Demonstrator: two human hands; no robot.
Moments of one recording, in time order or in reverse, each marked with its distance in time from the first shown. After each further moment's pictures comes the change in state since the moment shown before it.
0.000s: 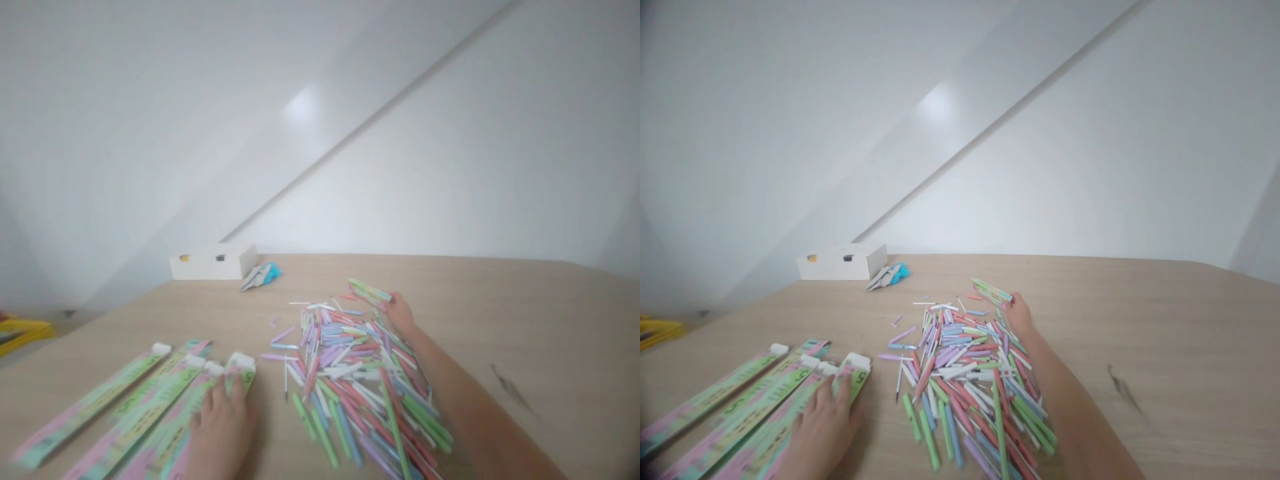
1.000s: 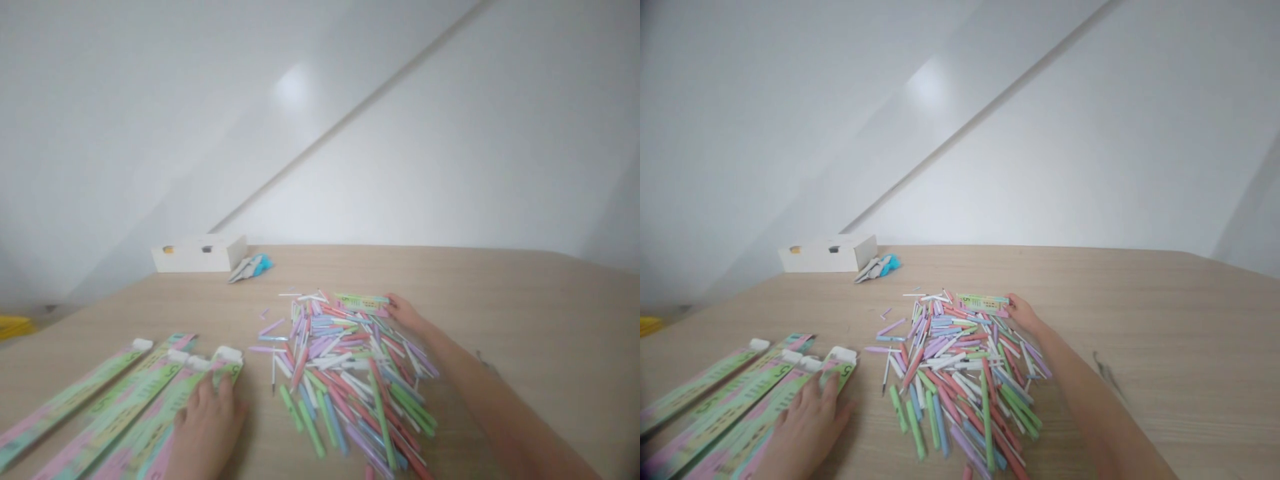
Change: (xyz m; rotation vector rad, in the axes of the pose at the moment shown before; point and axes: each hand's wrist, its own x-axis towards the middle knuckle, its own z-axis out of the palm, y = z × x) left_hand -0.004 -0.001 0.001 0.002 -0.021 0.062; right_hand 0.005 0.056 -0.028 0.030 -0.338 -0.297
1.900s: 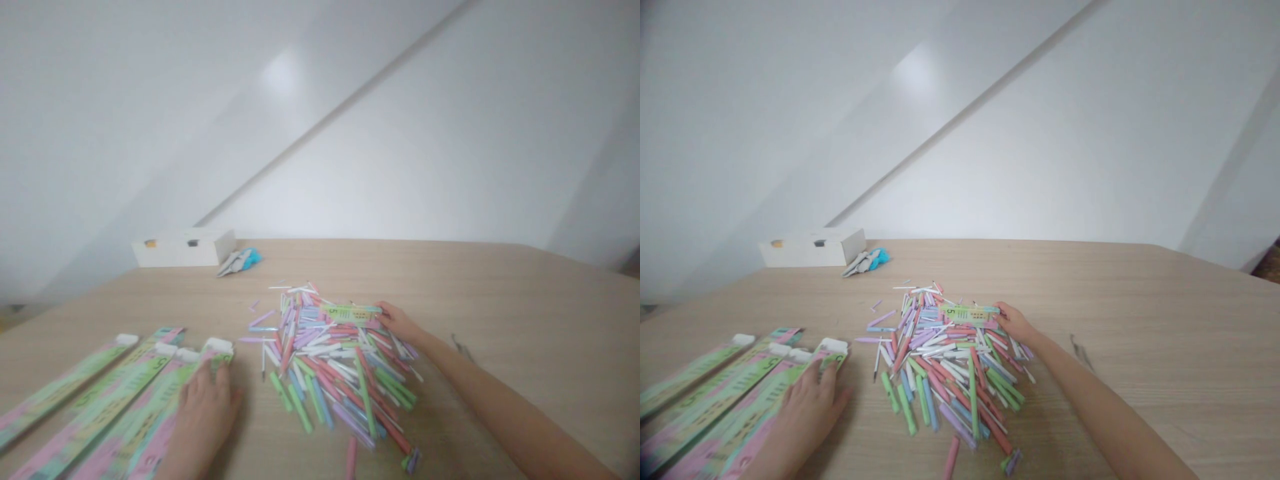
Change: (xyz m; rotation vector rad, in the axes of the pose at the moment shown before) left_hand 0.008 -0.001 0.012 -0.027 0.018 0.104; right_hand -0.071 -0.027 -0.005 0.117 -0.099 -0.029
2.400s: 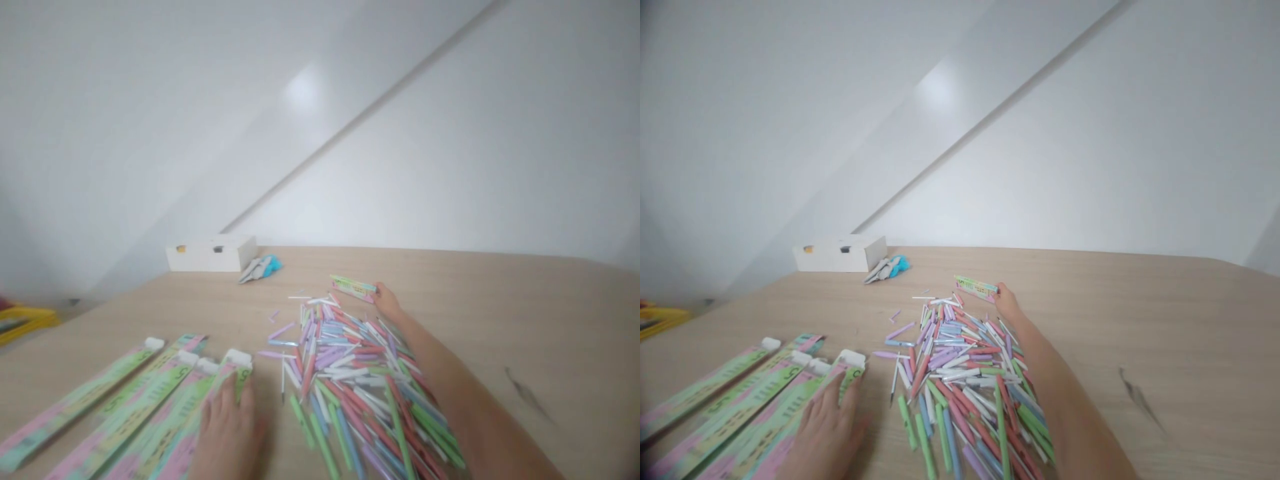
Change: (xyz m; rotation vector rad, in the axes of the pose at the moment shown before) left_hand -0.011 0.007 0.000 0.018 0.065 0.051; right_hand 0.151 0.002 0.051 -0.137 0.241 0.069
